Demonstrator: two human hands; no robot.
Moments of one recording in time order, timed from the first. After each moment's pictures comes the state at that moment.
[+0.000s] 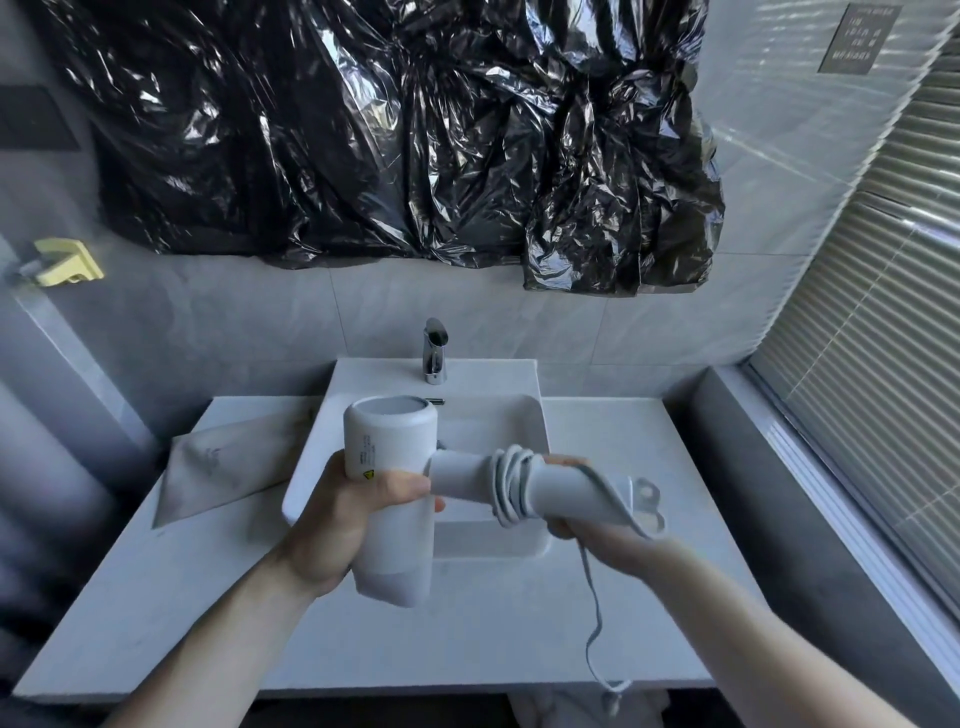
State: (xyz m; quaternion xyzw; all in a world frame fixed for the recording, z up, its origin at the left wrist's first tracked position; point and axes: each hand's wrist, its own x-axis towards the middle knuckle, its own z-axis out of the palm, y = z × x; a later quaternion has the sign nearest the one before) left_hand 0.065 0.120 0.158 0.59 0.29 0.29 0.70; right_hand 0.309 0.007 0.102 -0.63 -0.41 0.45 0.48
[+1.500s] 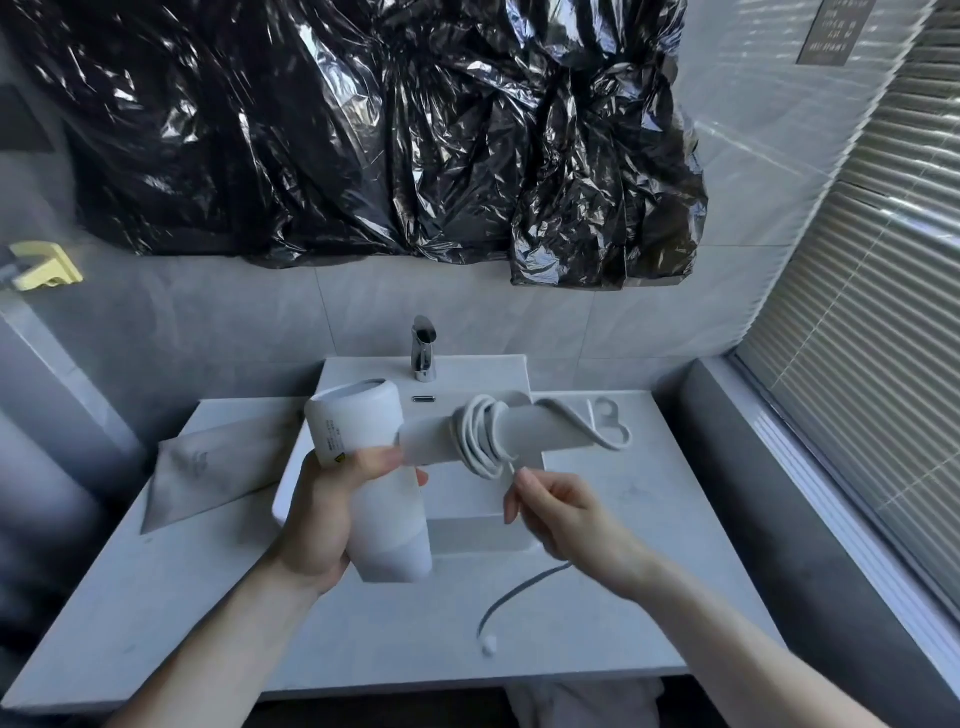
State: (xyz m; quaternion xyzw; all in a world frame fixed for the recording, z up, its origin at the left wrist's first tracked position) left_hand 0.073 0.117 0.156 0.52 0.31 0.38 0.70; right_hand 0.282 -0.010 0.117 -0.62 -0.42 0.44 0.49
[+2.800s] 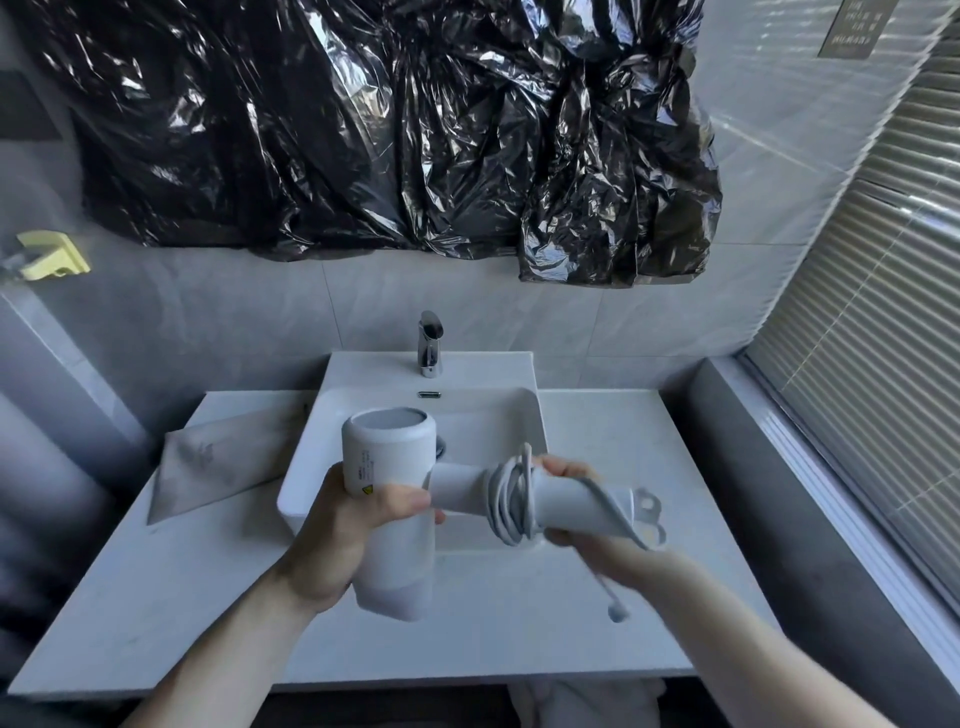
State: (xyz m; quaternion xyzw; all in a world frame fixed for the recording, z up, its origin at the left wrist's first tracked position) left_hand 0.064 0.112 0.147 0.59 0.29 0.29 0.70; right_hand 0.296 -0.003 0.105 -0.56 -0.39 0.47 0.56
